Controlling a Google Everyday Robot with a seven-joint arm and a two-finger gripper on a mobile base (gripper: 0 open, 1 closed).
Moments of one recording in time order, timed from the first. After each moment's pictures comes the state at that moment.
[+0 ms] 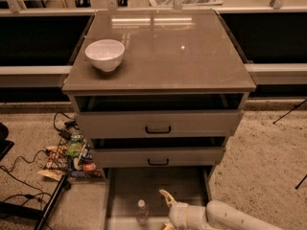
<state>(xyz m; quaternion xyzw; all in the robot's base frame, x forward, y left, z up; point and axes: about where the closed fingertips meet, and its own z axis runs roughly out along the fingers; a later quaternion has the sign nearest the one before) 0.412 -0.008 0.333 -0.48 0.66 0.37 0.44</state>
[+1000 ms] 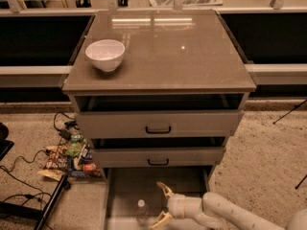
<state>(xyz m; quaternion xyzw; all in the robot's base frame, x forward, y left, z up) 0.457 -0.001 0.306 -0.48 0.62 0.39 0.47</state>
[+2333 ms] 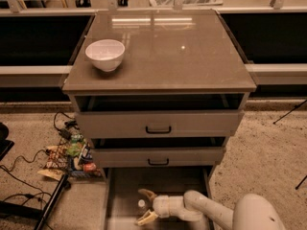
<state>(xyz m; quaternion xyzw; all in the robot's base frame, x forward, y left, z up) 0.476 0.060 0.219 -0.48 0.59 0.47 0.45</state>
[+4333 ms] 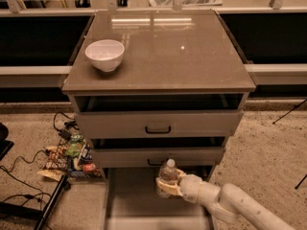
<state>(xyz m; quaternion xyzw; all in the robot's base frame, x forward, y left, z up) 0.510 -0.045 0.451 -0.33 0.65 0.40 0.55</state>
